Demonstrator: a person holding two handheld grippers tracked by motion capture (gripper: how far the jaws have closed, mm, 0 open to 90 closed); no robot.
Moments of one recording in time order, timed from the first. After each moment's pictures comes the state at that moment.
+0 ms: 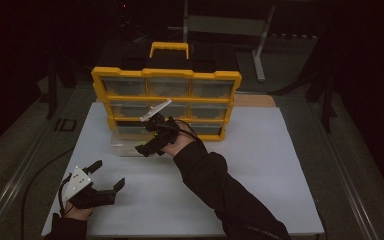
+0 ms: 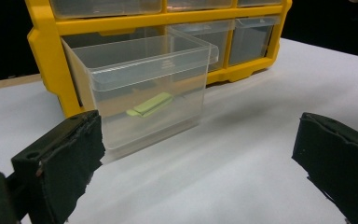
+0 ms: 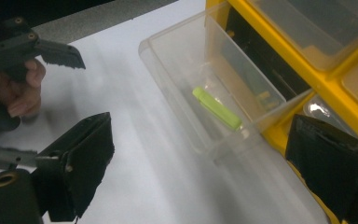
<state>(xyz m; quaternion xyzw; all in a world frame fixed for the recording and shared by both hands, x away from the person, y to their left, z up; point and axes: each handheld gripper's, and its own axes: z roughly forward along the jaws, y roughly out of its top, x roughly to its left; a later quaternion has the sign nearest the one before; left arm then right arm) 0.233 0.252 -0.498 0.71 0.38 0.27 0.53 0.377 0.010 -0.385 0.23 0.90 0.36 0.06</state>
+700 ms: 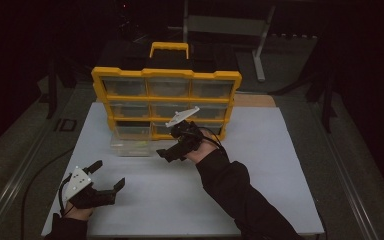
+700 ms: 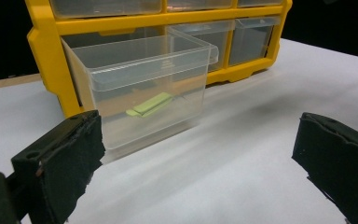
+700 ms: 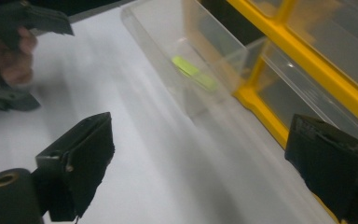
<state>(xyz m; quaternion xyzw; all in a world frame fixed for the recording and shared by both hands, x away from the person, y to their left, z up) 0.233 0.252 -0.498 0.71 0.38 0.27 0.53 0.363 -0.050 -0.390 0.24 0.89 0.38 0.08</state>
